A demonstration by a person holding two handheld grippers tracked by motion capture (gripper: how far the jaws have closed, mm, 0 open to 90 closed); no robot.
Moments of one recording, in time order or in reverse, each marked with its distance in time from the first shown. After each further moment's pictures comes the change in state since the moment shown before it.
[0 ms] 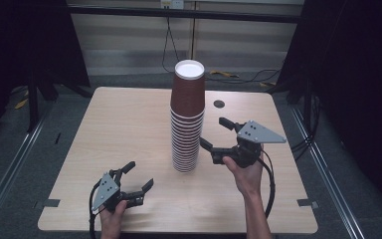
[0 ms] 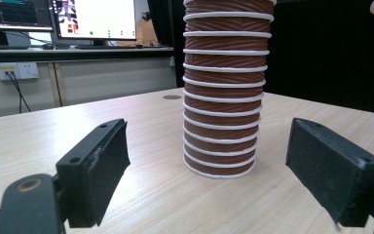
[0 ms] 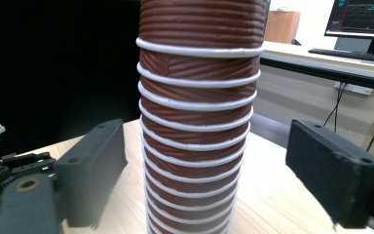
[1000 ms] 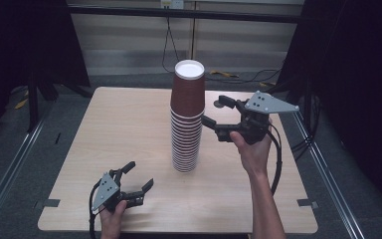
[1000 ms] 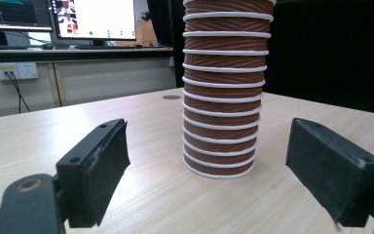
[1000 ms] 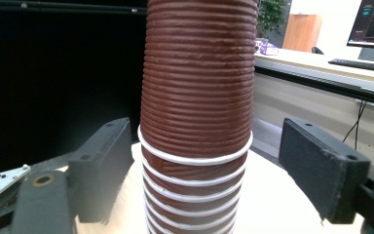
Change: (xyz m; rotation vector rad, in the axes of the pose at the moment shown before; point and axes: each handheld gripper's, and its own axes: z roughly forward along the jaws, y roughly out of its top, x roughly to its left) left arm 0.000 0.000 0.000 0.001 -0.001 0.000; right arm -0.018 0.063 0.002 -0.005 0.077 -0.002
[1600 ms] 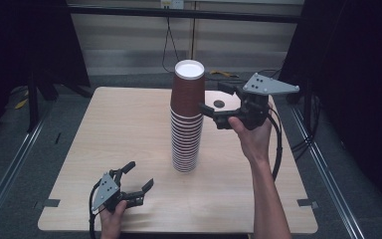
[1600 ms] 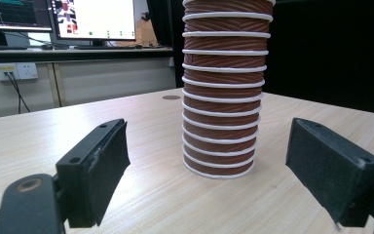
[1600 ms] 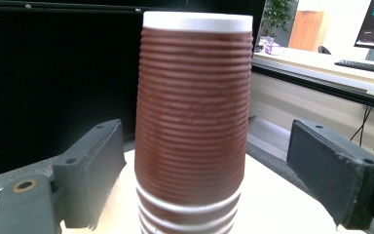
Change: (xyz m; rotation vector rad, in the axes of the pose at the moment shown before) left arm 0.000 0.000 0.000 -0.002 -0.002 0.001; right arm -0.008 0.032 0.011 0.022 0.023 -0.004
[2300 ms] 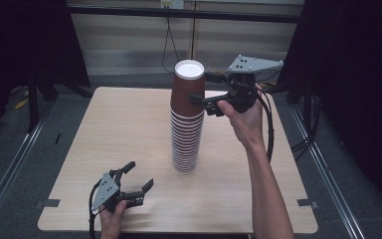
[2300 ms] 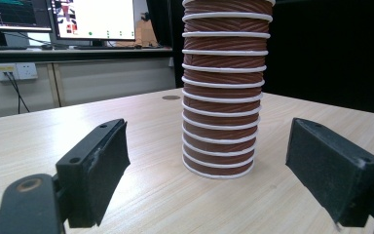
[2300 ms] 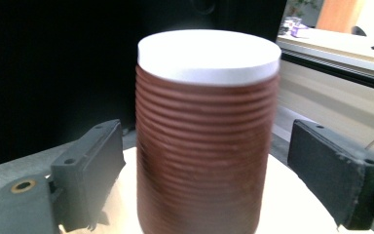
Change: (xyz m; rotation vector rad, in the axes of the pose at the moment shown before) left arm 0.000 0.000 0.000 0.001 0.000 0.000; right arm -0.008 0.028 0.030 0.072 0.095 0.015
